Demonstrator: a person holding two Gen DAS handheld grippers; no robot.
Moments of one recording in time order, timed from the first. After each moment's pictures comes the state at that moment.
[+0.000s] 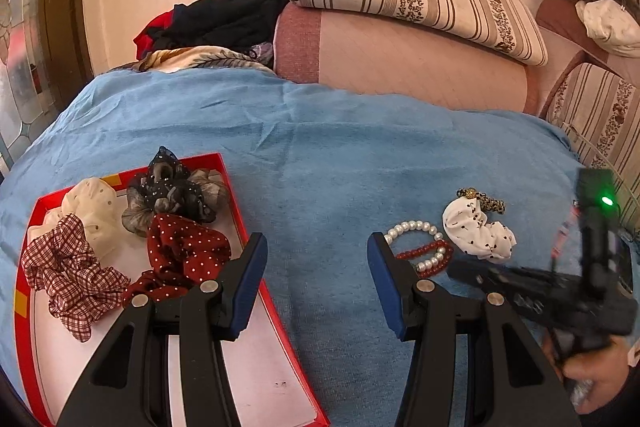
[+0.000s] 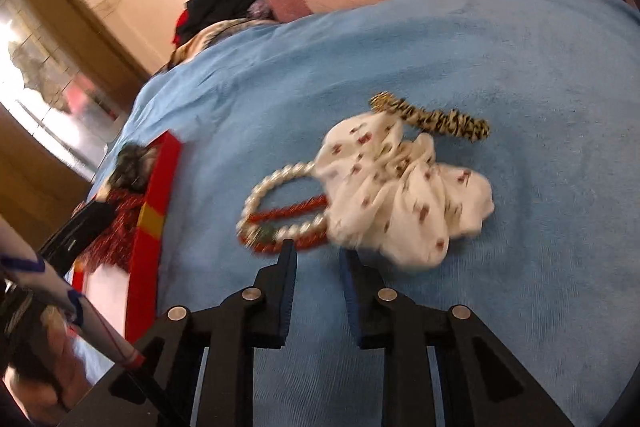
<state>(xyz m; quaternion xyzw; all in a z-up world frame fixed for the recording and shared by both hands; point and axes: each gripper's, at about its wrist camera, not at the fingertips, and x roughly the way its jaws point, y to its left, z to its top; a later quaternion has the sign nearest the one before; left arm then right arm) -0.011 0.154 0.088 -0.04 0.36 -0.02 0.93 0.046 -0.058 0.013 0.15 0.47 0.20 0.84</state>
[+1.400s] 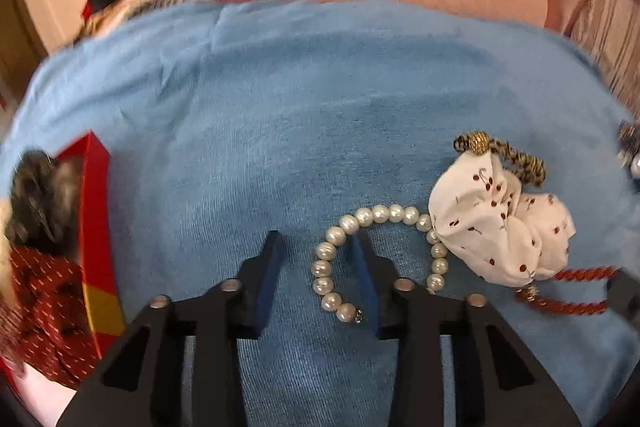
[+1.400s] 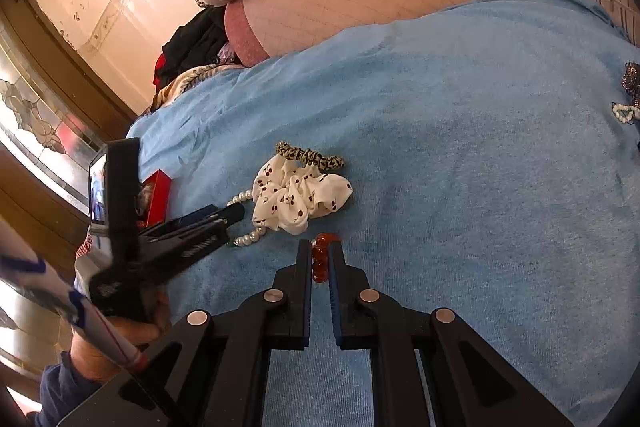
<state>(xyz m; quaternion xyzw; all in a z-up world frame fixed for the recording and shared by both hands) 0.084 0.070 0.016 0.04 0.49 -0.02 0.87 0.009 -0.135 0.055 0.18 0.45 0.16 0.86</state>
